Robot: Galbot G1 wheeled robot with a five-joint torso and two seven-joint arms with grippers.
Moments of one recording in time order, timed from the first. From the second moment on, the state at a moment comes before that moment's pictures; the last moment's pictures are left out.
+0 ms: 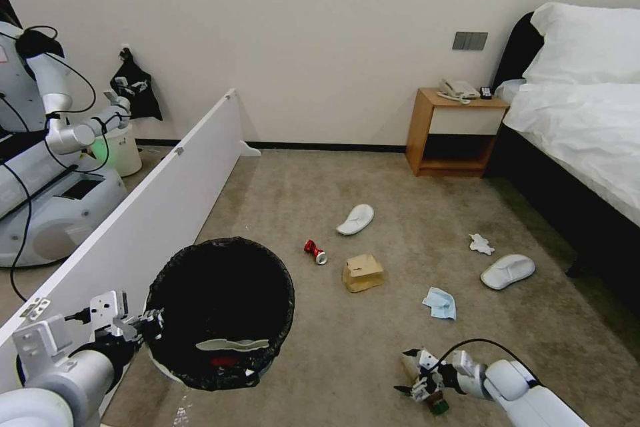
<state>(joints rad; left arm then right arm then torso) 1.56 -1.04 -0.87 -2.46 -1.34 0.74 -0.70 -0.83 1.01 0.10 0.83 0.04 0.24 -0.74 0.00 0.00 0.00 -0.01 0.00</state>
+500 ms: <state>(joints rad) 1.56 -1.04 -0.86 -2.46 -1.34 0.74 -0.70 -0.90 0.97 0.14 0.90 0.11 0.18 -0.68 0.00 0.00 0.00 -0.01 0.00</state>
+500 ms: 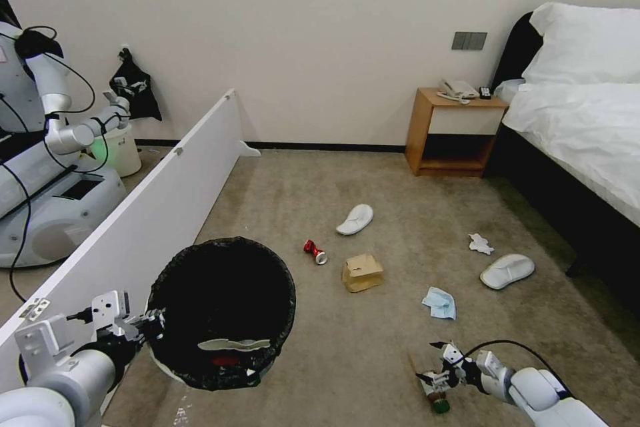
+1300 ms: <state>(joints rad) 1.56 -1.03 -0.87 -2.46 -1.34 0.74 -0.70 -0.96 1.02 0.18 0.90 0.41 0.06 -0.61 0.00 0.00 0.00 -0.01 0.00</state>
